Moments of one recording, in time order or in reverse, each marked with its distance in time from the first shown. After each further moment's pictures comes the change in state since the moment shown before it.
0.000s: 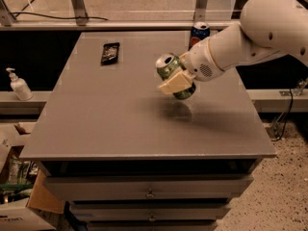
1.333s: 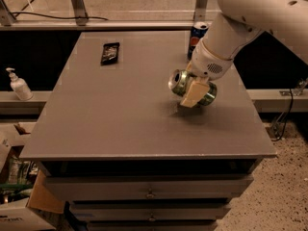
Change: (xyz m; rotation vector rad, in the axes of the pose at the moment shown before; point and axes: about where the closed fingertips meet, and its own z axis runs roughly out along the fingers) arm 0.060 0.006 -0.025 -0.154 0.473 -0.202
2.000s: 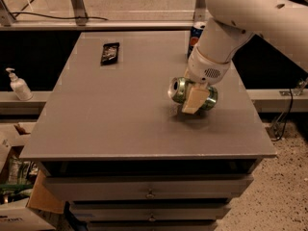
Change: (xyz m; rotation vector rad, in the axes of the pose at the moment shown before) arm 0.004 0.017 0.007 -0.040 0.090 -0.056
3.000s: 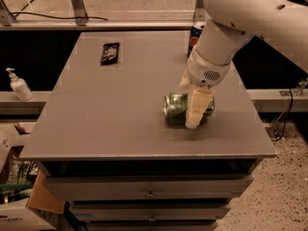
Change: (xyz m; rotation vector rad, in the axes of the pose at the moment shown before) arm -0.002 0.010 0.000 -0.007 0.012 -0.019
